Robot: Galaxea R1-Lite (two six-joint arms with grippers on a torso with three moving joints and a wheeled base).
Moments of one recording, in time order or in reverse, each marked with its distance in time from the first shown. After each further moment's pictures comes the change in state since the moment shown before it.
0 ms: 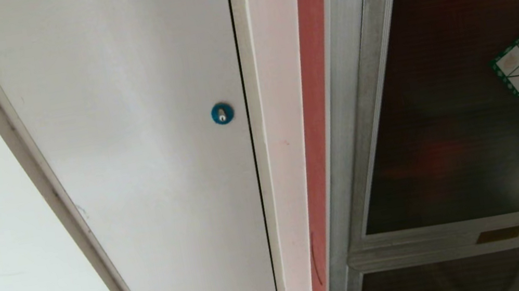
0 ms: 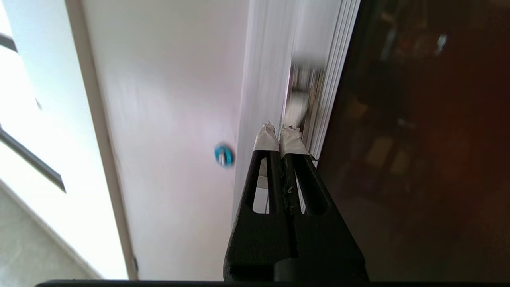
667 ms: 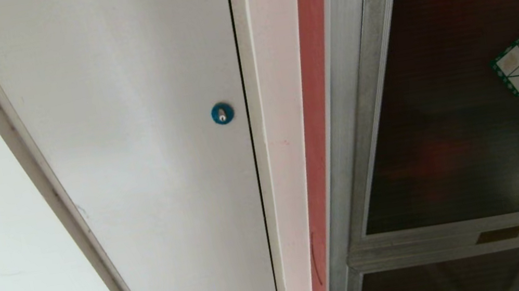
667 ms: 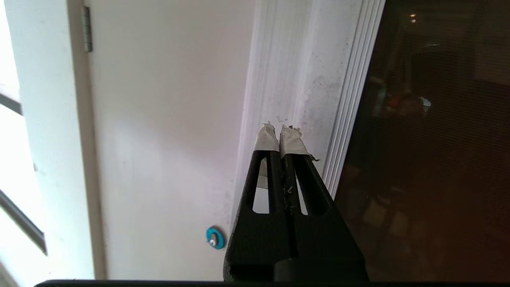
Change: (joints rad) left arm 0.000 0.000 0.000 0.000 0.000 0.000; right arm -0.008 0.239 -0.430 0.012 0.020 -0.009
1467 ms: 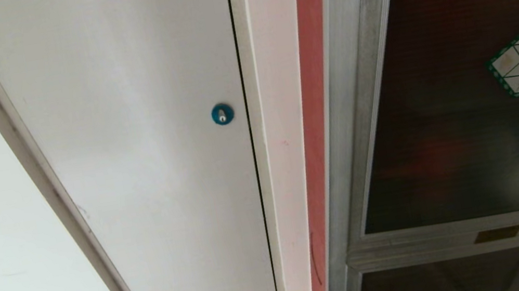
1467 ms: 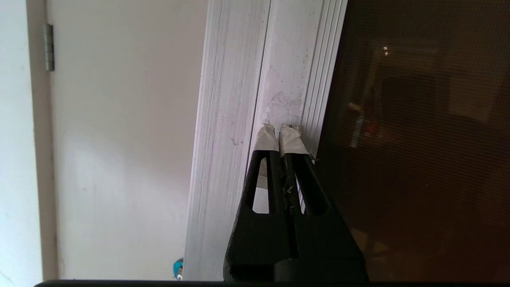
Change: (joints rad) left arm 0.000 0.000 0.000 0.000 0.000 0.000; right arm -0.084 0.103 -0.003 -0.143 -0.025 -0.005
